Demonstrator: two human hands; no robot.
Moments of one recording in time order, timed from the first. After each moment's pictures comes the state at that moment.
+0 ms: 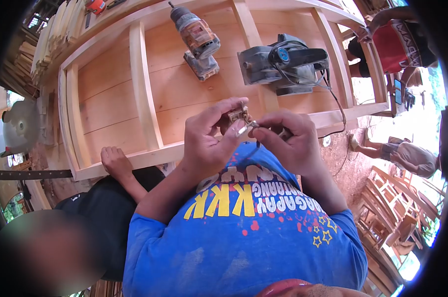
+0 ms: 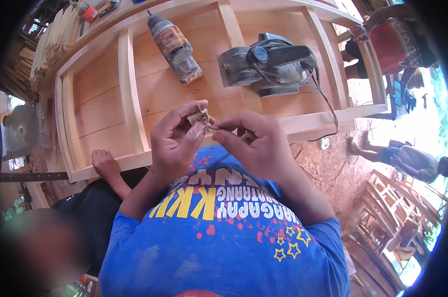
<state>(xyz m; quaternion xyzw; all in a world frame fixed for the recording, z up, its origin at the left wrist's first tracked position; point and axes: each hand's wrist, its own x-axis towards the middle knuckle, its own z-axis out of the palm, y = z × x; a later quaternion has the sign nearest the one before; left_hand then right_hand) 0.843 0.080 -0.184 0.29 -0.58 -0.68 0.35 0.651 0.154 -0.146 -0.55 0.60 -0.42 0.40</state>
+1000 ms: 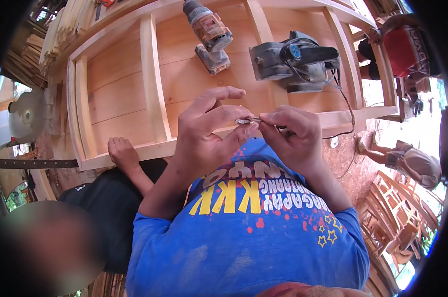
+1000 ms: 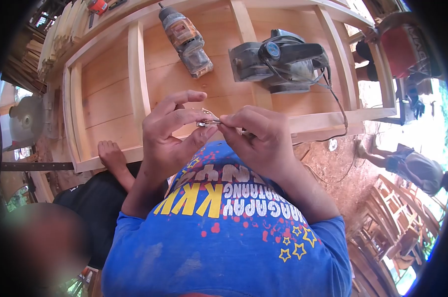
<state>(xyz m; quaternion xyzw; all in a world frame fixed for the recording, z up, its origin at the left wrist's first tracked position) 0.858 0.066 -0.168 0.28 -0.75 -0.44 0.39 0.662 0.143 -0.162 -0.64 0.54 -0.48 0.26</state>
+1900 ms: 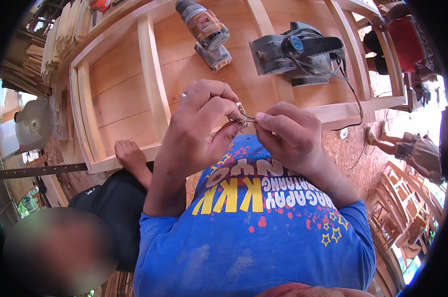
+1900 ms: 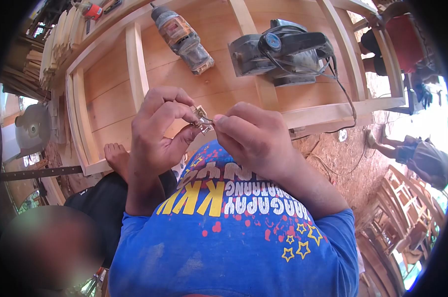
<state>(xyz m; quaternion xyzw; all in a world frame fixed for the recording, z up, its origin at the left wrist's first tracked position) 0.865 0.046 -0.149 0.24 -0.84 -0.34 0.34 0.666 0.140 -0.163 -0.71 0.52 -0.45 0.16</state>
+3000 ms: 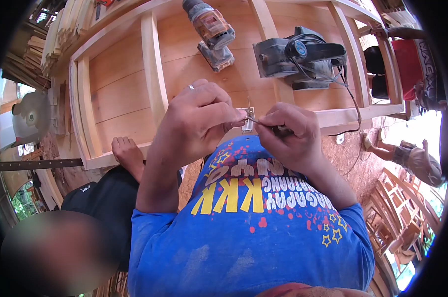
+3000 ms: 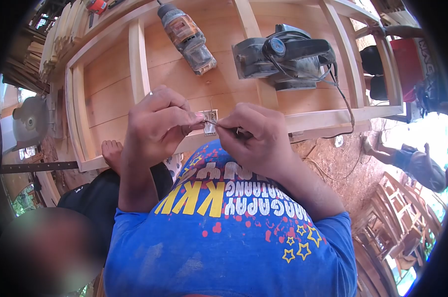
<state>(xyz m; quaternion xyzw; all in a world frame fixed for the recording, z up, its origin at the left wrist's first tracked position) 0.870 0.027 -0.155 0.18 -0.86 -0.33 0.35 0.666 0.137 -0.165 -0.63 0.54 -0.47 0.30</state>
